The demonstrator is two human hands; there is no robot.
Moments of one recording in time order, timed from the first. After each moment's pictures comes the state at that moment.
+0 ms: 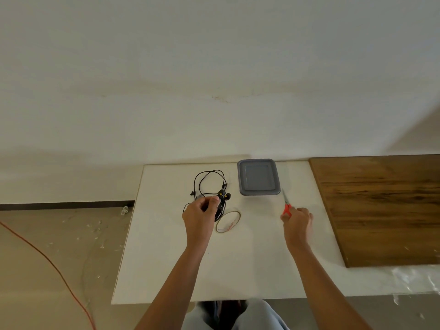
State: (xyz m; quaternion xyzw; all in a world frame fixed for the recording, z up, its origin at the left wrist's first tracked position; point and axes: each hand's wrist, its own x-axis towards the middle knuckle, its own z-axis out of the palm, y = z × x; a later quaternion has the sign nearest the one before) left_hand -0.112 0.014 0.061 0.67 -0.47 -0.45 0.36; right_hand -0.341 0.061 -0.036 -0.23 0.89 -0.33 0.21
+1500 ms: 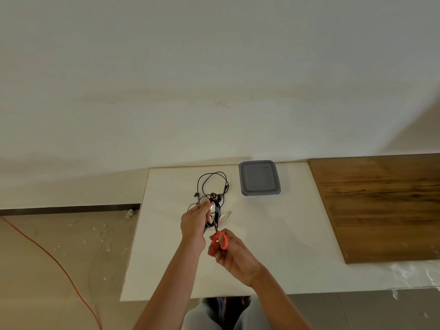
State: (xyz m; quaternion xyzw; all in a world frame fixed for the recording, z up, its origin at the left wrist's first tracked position) left_hand -0.091 0.014 0.054 0.66 -0.26 -0.61 0.36; right_hand -0.195 0.104 0.027 -0.18 0.40 -0.45 0.78
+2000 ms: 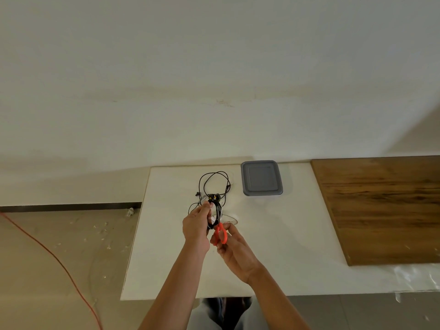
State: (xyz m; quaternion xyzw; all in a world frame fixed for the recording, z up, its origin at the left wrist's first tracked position) left_hand -0.096 0.017 0.051 0.66 -0.18 -0.61 0.40; right_hand -0.190 0.095 0.017 -0.16 0.39 -0.51 0.75
